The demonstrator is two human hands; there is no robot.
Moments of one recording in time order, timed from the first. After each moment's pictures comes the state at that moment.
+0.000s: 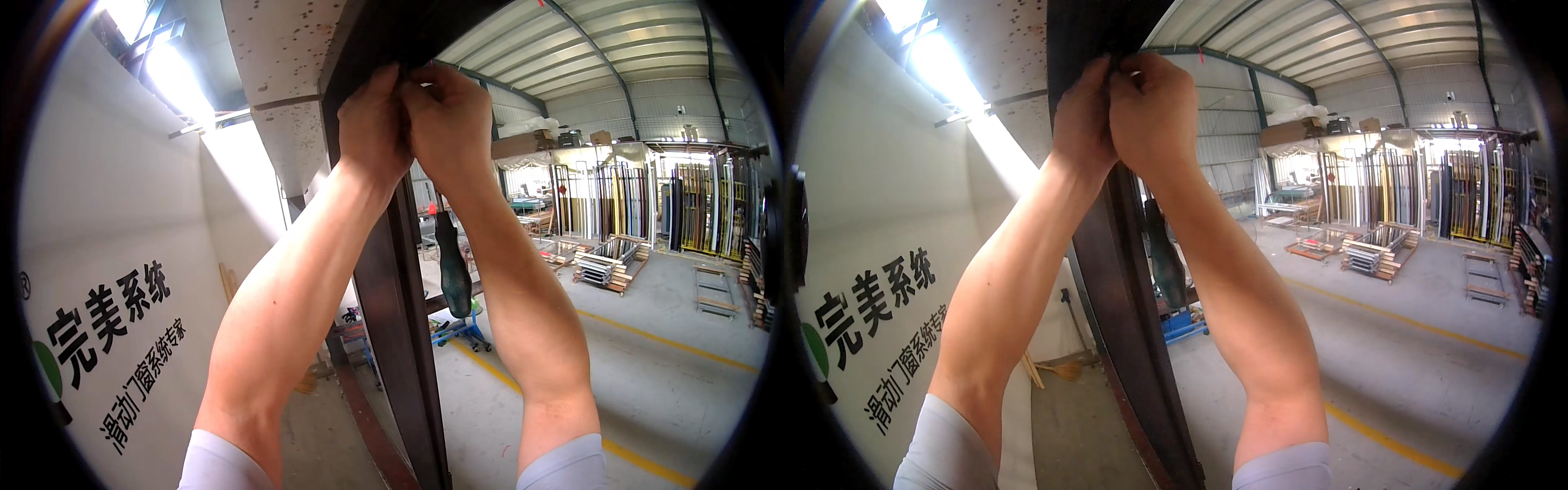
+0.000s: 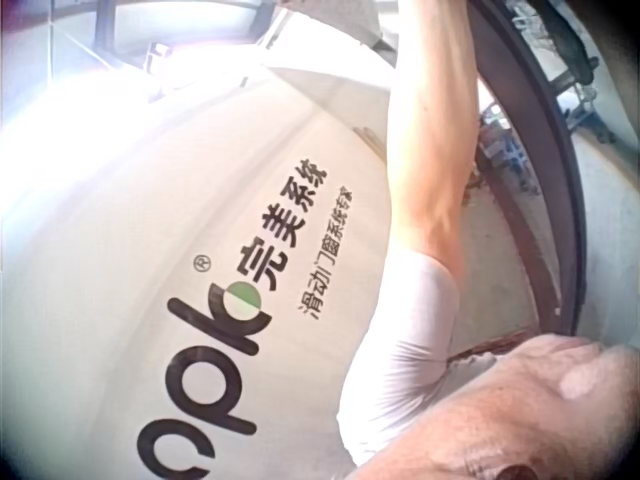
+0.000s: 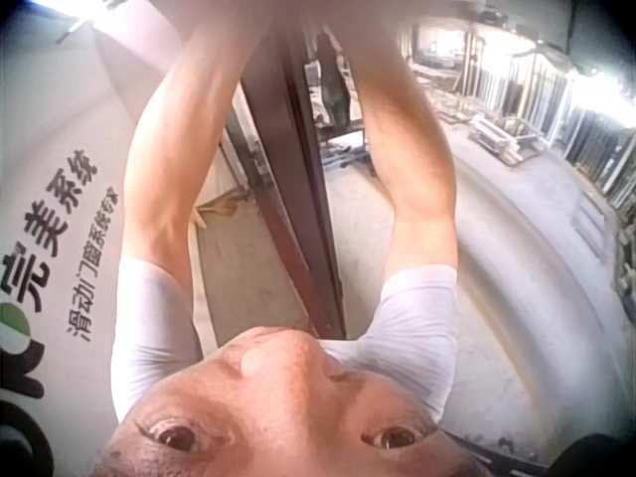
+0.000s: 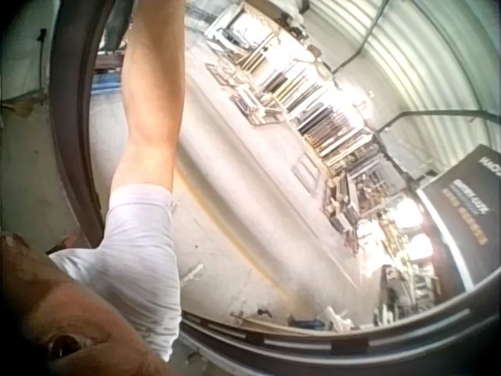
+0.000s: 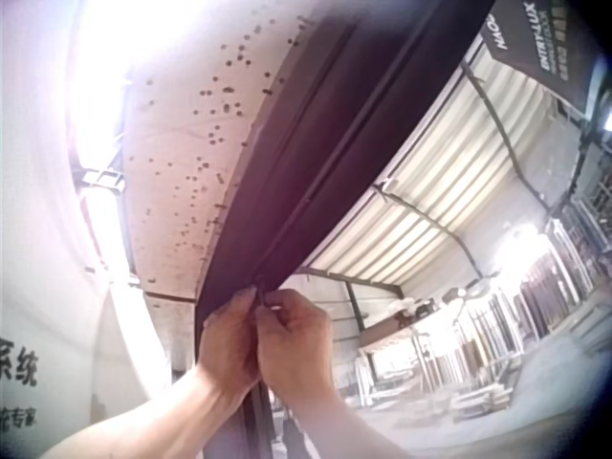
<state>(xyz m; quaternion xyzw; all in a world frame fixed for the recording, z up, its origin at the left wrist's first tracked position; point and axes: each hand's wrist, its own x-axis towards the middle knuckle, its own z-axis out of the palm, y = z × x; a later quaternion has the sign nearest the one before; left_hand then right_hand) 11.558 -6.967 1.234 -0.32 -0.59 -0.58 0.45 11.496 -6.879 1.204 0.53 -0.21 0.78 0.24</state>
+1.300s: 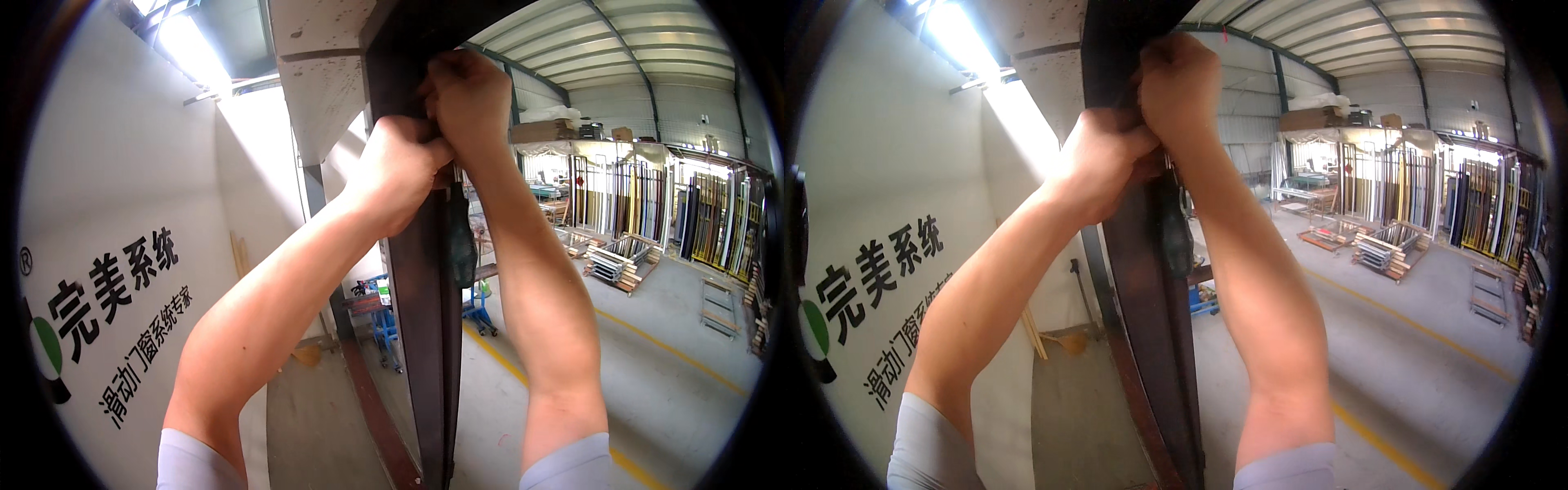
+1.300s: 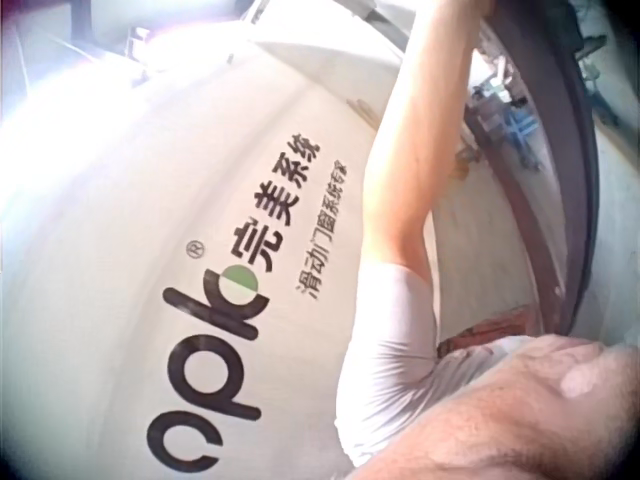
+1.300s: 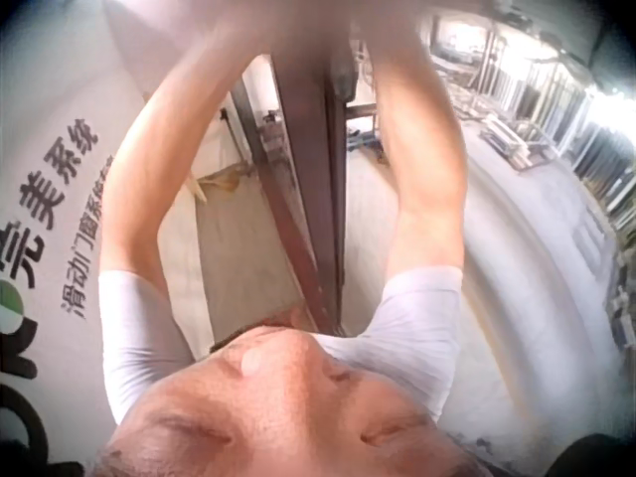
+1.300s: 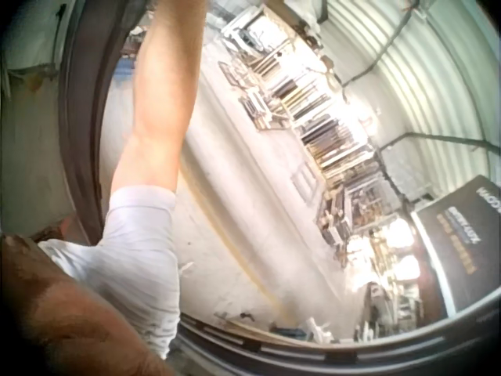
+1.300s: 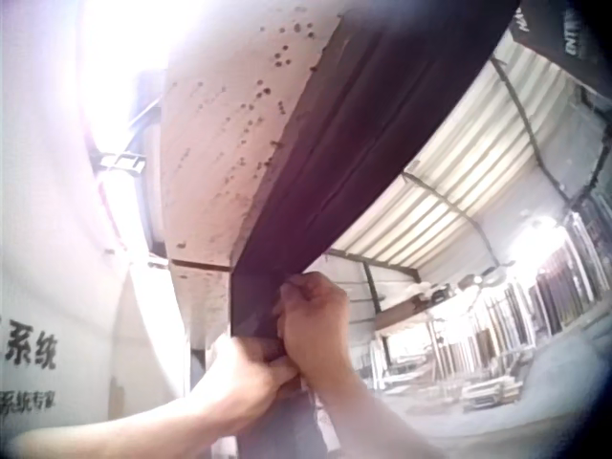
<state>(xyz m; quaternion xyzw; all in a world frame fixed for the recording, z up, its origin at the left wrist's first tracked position) 11.621 -6.950 1.161 0.01 -0.79 -0.37 0.48 11.502 -6.944 1.206 0.56 -0.19 0.79 0.17</state>
